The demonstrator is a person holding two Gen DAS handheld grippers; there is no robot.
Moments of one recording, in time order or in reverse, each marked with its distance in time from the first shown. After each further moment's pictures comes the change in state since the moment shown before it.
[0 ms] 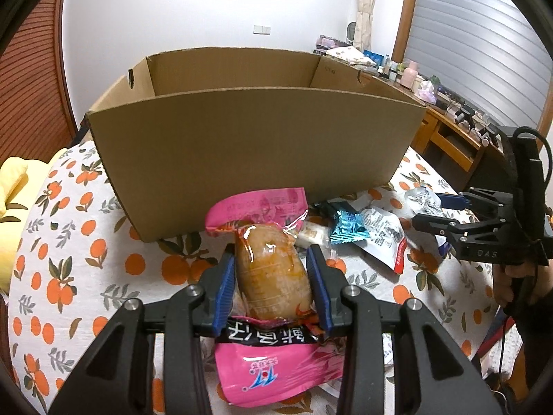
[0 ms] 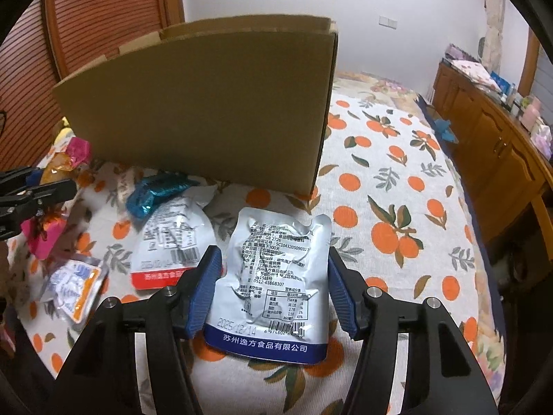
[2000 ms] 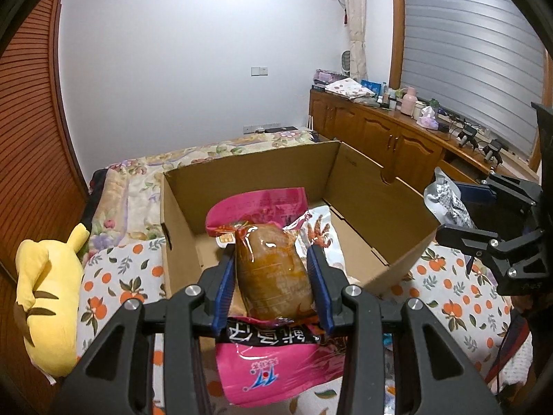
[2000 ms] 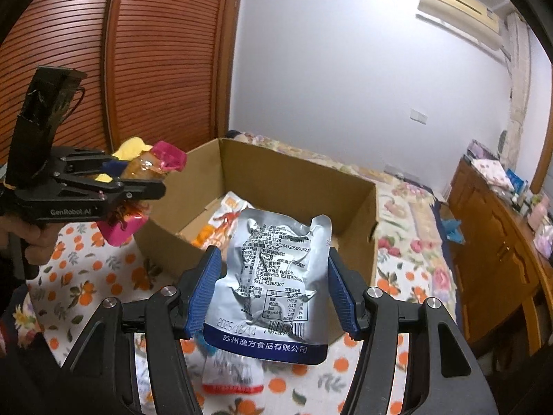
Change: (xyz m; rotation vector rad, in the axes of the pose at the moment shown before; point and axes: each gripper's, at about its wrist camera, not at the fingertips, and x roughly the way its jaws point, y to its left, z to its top) left arm -0.019 0.029 0.118 0.098 -0.139 0.042; right arm -0.071 0.051 0.106 -0.217 -0.297 0.050
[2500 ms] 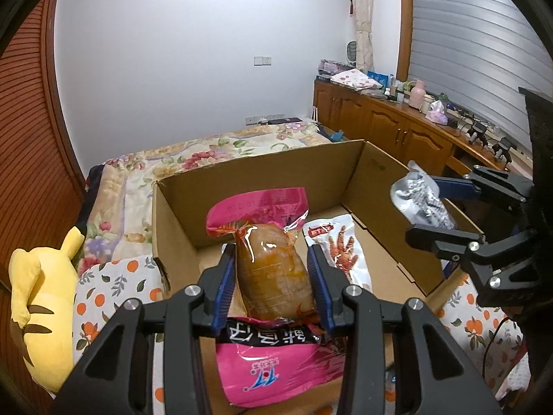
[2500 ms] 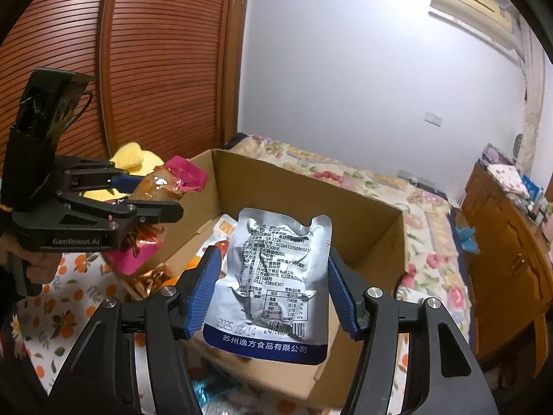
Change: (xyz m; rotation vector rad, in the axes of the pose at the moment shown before) left arm 0.050 0.019 0.022 -0.004 0.045 0.010; right arm 0.066 -0.010 0.030 0.000 -0.003 0.052
